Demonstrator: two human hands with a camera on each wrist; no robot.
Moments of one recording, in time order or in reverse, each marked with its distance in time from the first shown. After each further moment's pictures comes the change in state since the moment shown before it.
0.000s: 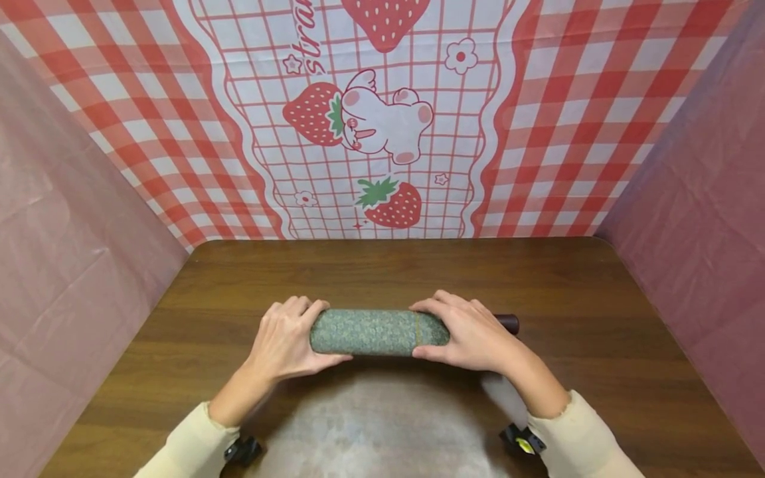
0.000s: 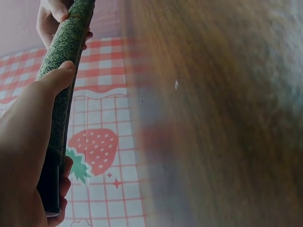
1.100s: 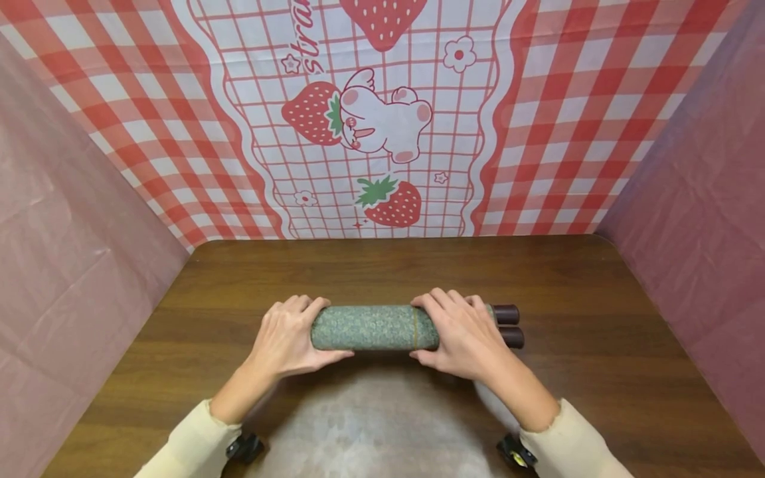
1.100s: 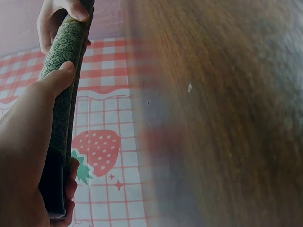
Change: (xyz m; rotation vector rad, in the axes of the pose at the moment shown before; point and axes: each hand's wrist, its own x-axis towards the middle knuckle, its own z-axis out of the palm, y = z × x) left_hand 0.003 0.003 -0.003 -0.030 -0.066 -0.048; right_hand -0.003 -0.011 0.021 -0.228 0.214 -0.031
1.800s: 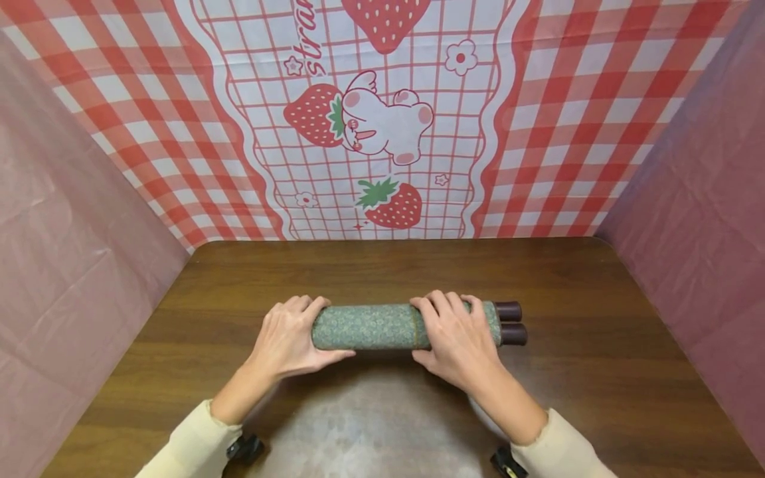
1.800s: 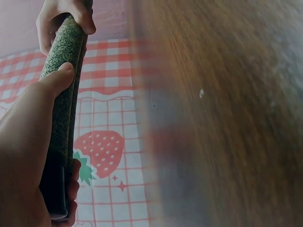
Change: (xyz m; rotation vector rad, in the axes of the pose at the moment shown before) left_hand 0.002 0.000 -0.003 -0.015 -0.027 -0.026; right_hand -0.001 -0.016 0.010 -0.126 0.118 0.037
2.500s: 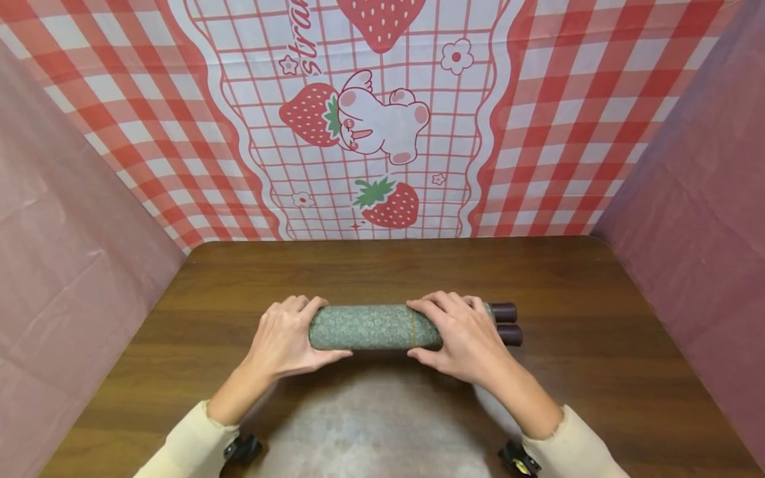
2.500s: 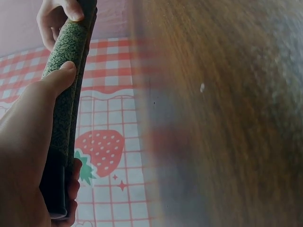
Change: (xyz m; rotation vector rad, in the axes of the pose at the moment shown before) left_hand 0.001 0.001 0.000 0.017 0.005 0.012; right_hand -0.003 0.016 -0.013 0.170 -0.034 -0.060
